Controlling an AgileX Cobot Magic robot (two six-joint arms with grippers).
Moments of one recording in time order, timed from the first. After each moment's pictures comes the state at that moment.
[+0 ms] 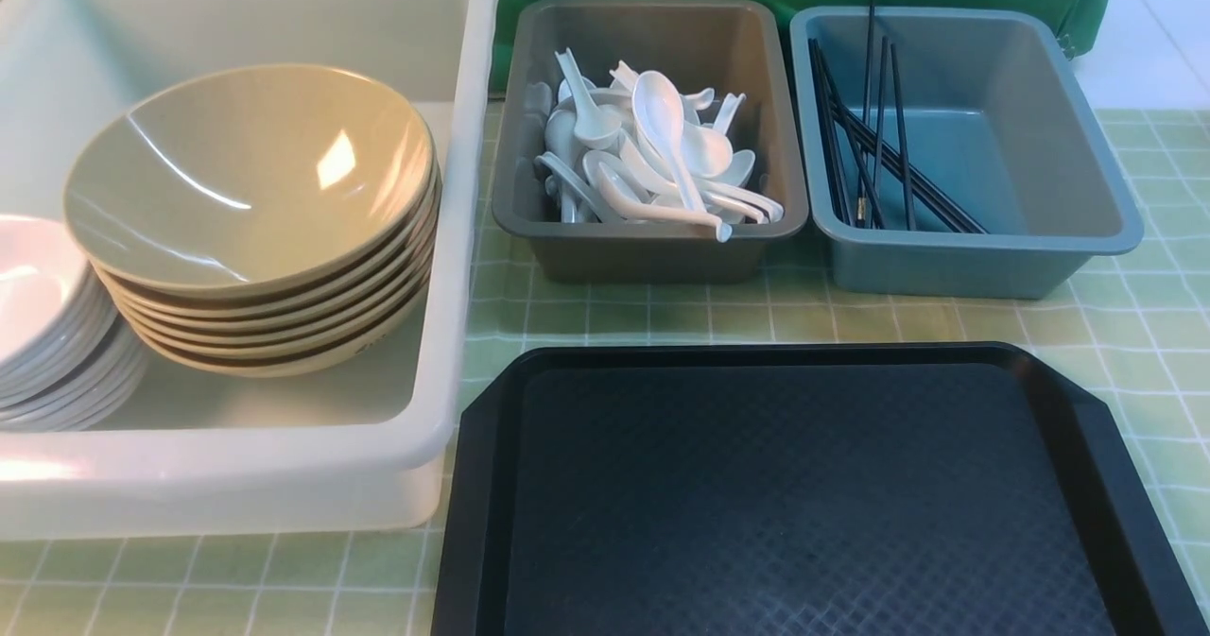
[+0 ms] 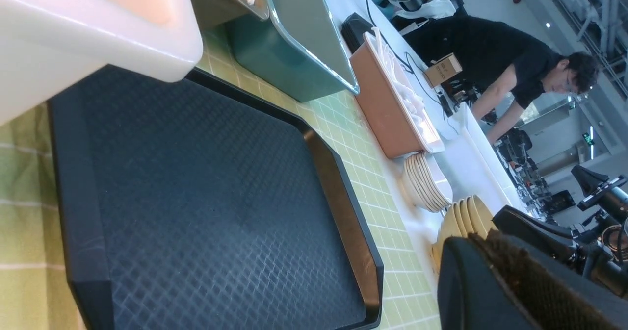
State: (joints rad) right arm 0.41 0.13 -0.35 -0.16 0.49 0.07; left arm -0.36 -0.01 -0.36 -0.63 0.76 -0.29
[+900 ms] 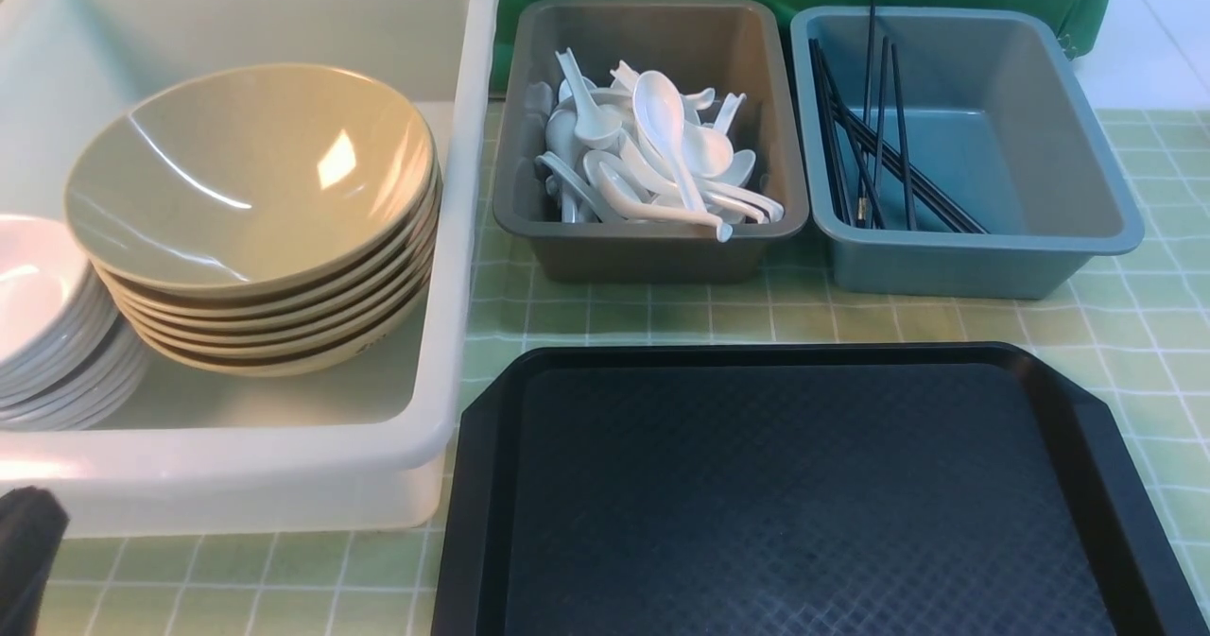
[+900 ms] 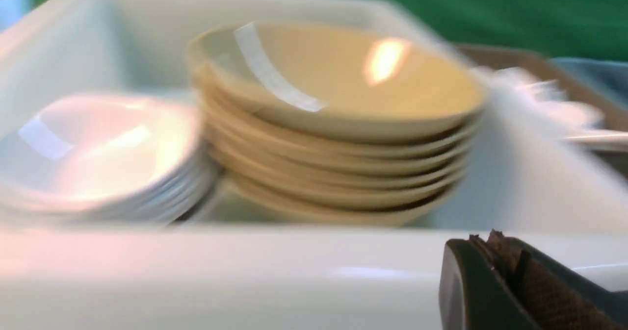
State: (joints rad) right arm 0.41 0.13 -0.35 -0.16 0.50 0.07; left arm -0.02 -0.01 -0.12 -0.05 0.38 -0.01
